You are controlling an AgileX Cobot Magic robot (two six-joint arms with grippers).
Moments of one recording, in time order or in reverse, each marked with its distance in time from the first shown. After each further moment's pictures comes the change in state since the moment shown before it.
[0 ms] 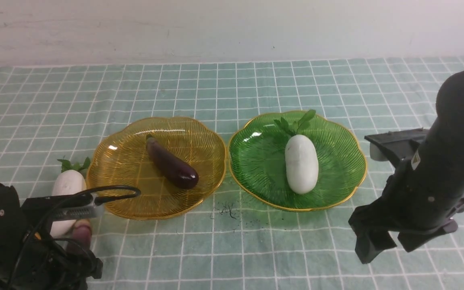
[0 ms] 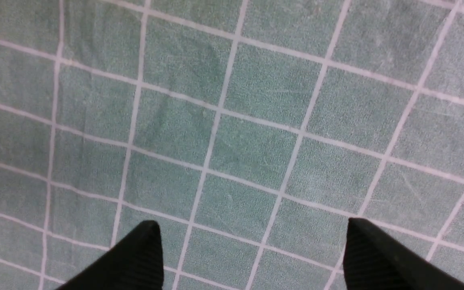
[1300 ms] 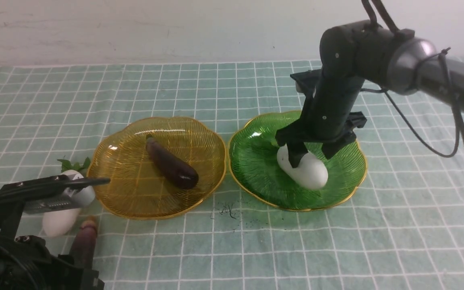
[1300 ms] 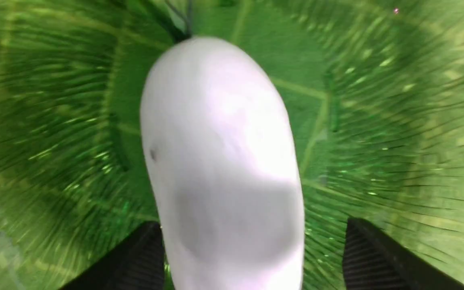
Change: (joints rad) right arm 0.000 0.642 -0.802 -0.135 0.017 0.036; left arm 0.000 -0.483 0.008 -0.421 0.276 0.346
